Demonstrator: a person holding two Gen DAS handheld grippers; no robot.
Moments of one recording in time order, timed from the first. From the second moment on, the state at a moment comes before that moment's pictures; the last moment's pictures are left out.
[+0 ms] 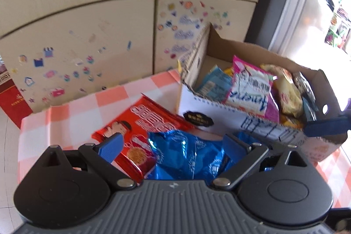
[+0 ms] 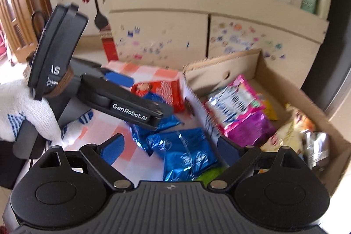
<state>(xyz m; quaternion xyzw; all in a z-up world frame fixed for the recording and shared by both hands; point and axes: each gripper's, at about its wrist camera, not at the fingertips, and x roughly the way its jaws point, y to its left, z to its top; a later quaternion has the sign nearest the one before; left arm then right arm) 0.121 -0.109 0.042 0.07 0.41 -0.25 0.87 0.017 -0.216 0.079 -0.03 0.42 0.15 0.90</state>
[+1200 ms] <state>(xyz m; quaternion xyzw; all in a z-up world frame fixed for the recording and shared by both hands) 0.098 -0.043 0.041 0.07 0.43 -0.27 0.86 0.036 -0.194 0.045 -0.07 0.44 0.18 0.88</state>
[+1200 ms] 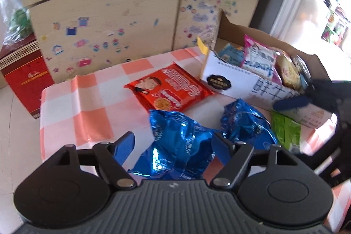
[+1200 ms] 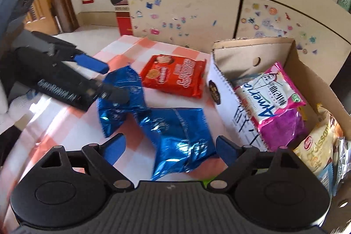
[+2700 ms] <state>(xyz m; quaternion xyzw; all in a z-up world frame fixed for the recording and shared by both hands) 0.106 -0.059 -0.001 0.13 0.46 -0.25 0.84 0.058 -0.193 0.022 -0.02 0.48 0.16 0.86</state>
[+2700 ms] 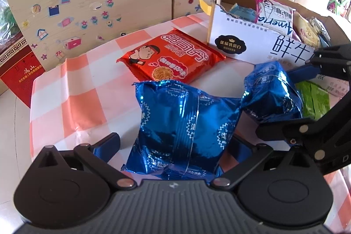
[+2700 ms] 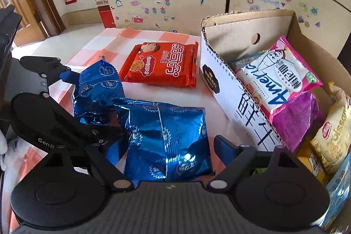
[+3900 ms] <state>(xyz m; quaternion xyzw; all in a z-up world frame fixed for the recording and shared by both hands) 0.091 -0.059 0.069 0.14 0.34 -0.21 0.91 0.036 -0.175 0.079 -0.08 0.38 0.15 0.91</state>
